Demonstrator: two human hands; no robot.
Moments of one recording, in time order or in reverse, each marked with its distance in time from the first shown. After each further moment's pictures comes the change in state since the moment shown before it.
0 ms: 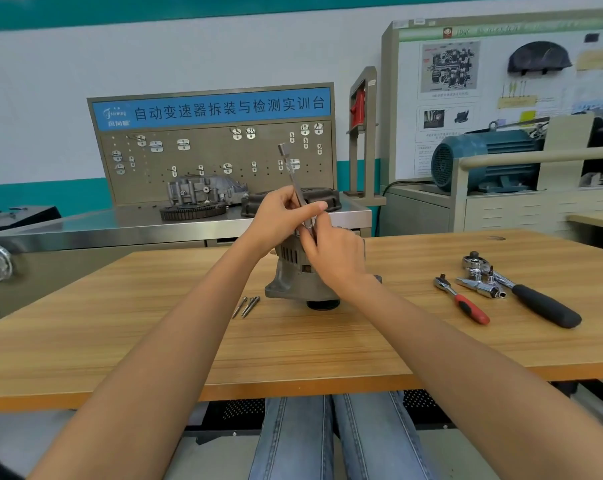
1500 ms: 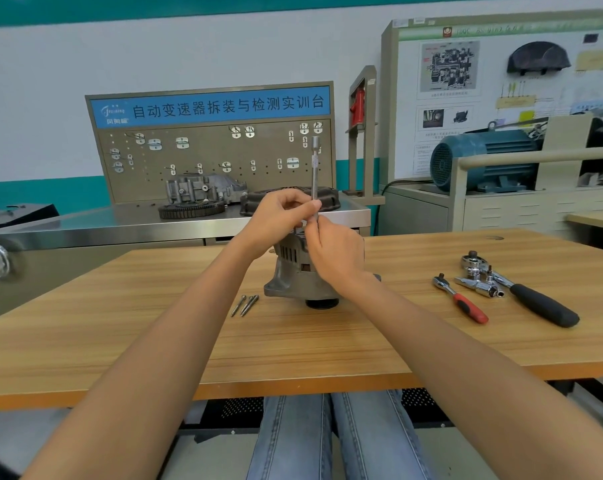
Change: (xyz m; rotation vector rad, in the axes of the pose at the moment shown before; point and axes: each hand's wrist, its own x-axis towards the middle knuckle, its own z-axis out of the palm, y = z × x) left_hand -0.003 -0.003 -0.005 -0.030 -0.087 0.082; right_hand 0.000 -0.001 -0.001 0.185 0.060 0.020
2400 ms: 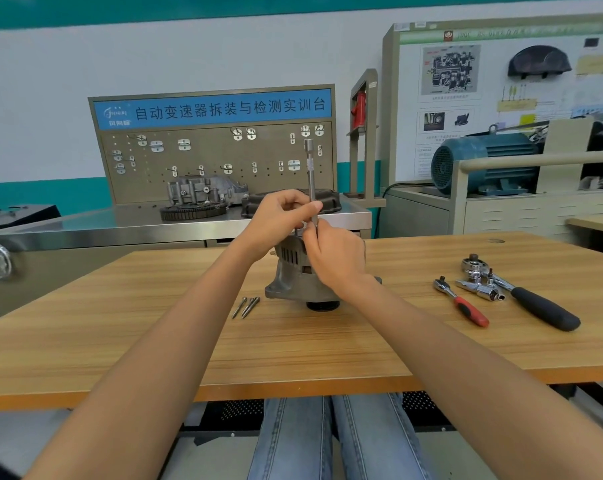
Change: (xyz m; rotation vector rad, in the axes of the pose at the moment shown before) left_hand -0.003 0.004 0.000 -0.039 0.039 -0.020; right_hand 0.000 0.000 0.000 -0.092 -0.041 -0.005
